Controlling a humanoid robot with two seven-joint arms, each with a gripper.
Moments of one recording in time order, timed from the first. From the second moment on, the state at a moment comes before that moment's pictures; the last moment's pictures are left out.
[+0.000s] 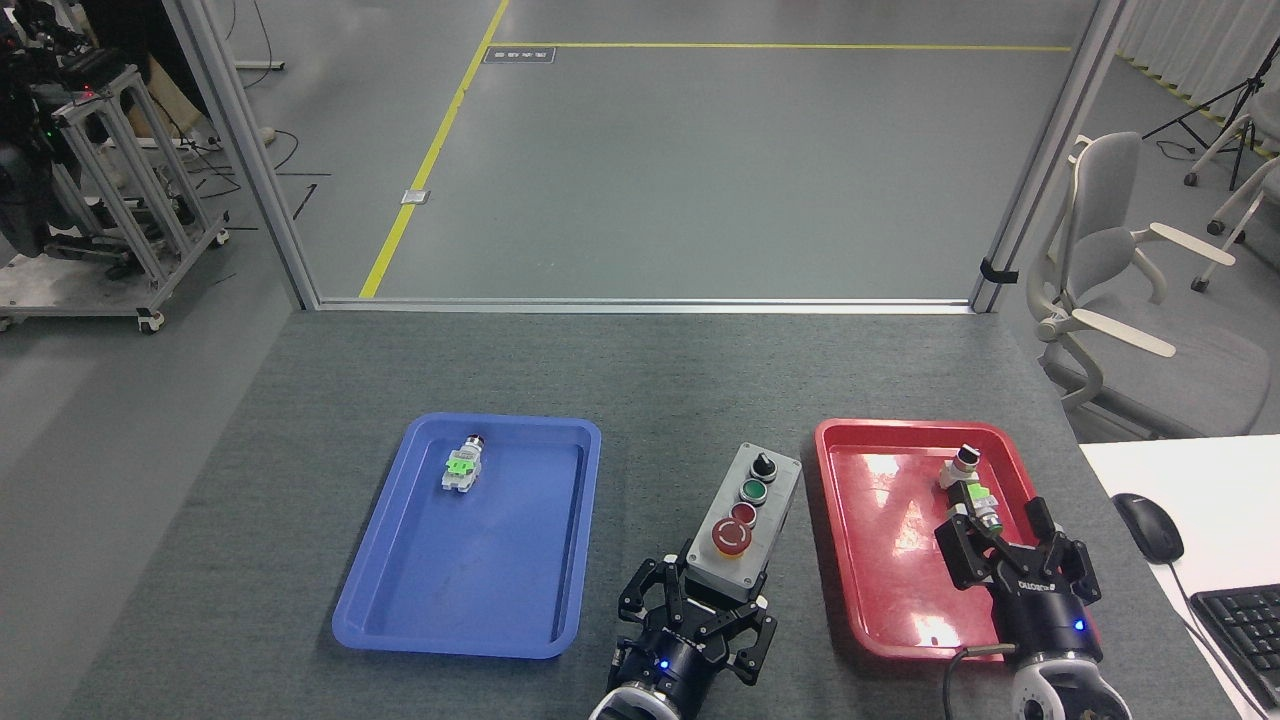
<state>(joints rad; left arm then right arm) -0.35 -0.14 -0.79 -1.03 -1.30 0.27 0.22 -0.14 -0.17 -0.11 -1.24 1.04 -0.24 -0.20</state>
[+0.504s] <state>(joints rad) -0.44 -0.14 -0.81 -0.86 -1.12 0.36 0.25 -0.14 -0.18 -0.11 -1.24 1.04 -0.24 -0.21</state>
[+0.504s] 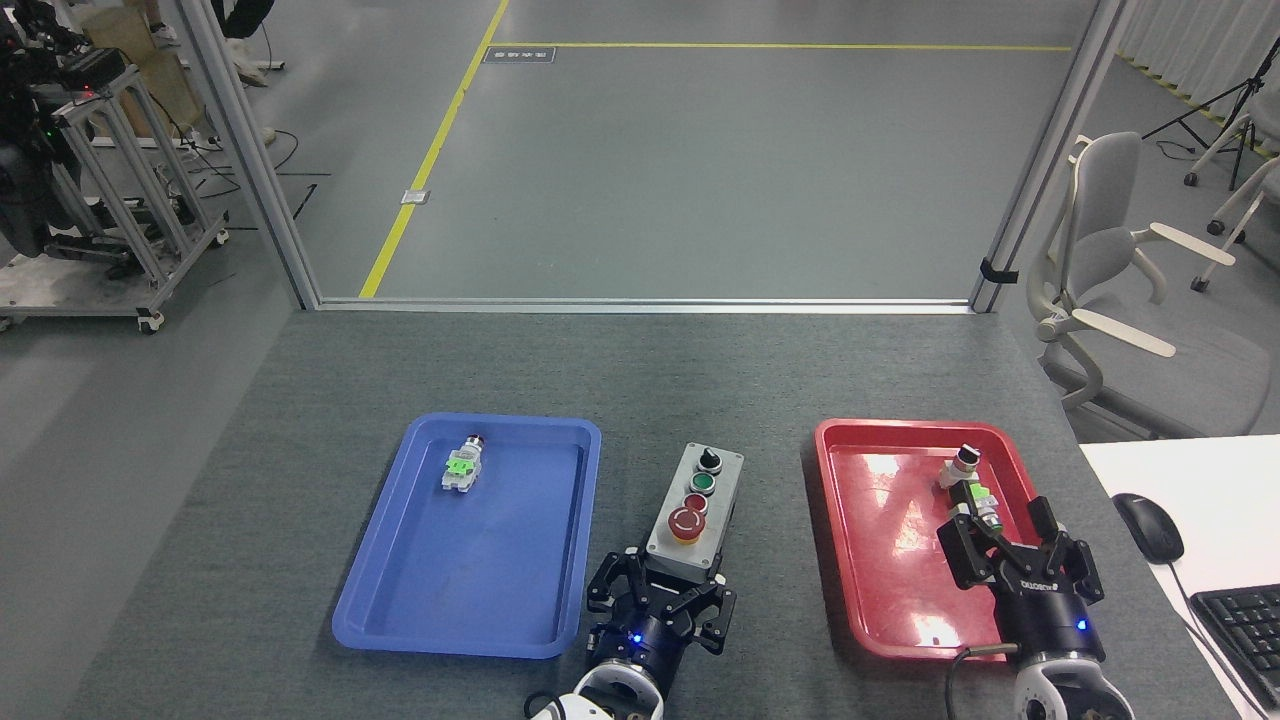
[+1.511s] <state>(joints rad) -0.44 -0.14 -0.92 -0.85 -1.01 0.47 0.28 -0.13 -0.18 -0.12 -1.24 1.04 -0.29 -0.21</state>
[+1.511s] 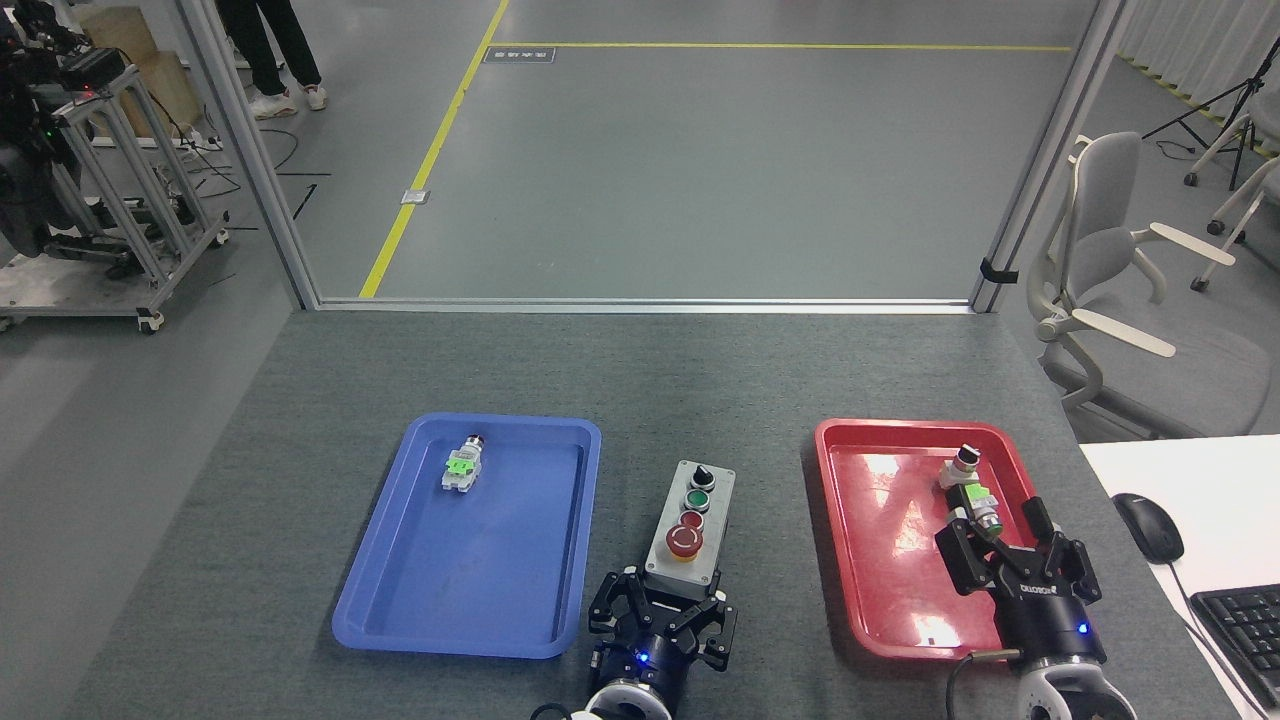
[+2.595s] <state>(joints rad) -0.23 -0.01 -0.74 -1.19 -1.15 0.63 0.33 -0.29 -0.20 0.25 -1.19 1.09 -0.49 -0.18</state>
